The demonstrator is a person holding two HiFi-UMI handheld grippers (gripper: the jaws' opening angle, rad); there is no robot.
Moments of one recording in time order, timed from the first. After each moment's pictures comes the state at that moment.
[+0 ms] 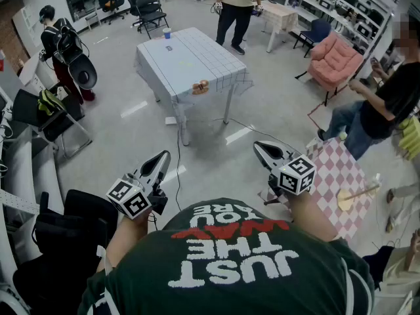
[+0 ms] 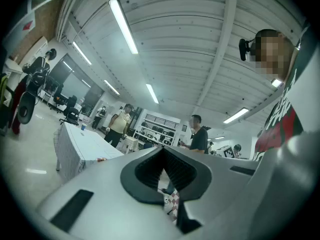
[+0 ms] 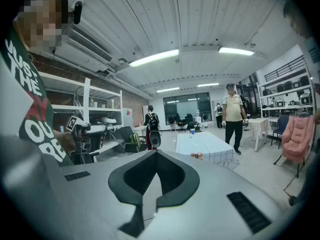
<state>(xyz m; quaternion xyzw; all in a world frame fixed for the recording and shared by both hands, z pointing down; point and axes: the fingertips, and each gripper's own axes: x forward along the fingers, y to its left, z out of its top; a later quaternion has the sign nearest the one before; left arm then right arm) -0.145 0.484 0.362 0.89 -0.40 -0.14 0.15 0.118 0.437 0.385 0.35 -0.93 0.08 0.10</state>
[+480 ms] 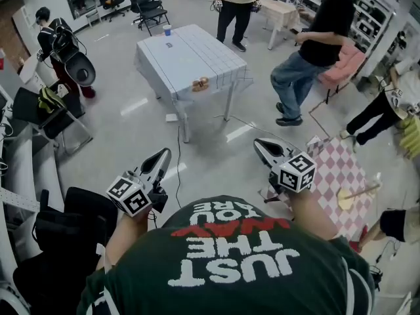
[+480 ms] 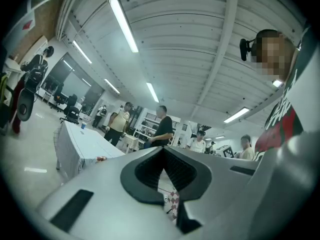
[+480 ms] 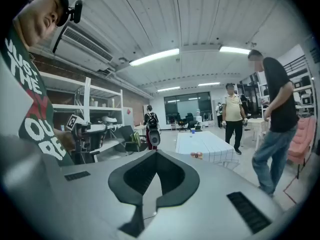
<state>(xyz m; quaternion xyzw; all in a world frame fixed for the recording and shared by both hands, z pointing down) -0.138 0.480 0.365 0.89 -0.40 -0.13 0.16 0.122 0.432 0.389 0.35 -0.93 0.08 0.10</state>
